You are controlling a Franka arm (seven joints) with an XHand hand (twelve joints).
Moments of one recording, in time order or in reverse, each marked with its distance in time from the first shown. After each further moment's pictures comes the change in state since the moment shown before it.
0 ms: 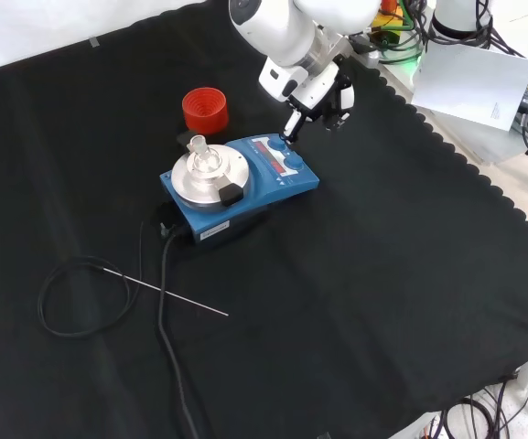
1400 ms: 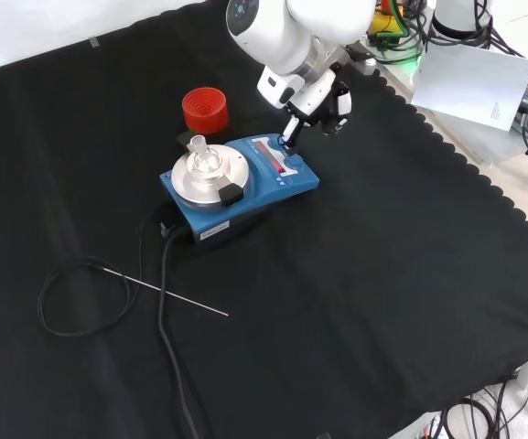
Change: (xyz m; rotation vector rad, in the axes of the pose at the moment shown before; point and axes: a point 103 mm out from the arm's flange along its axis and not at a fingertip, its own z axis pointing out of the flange) arm -0.007 0.011 0.016 0.017 0.011 0.009
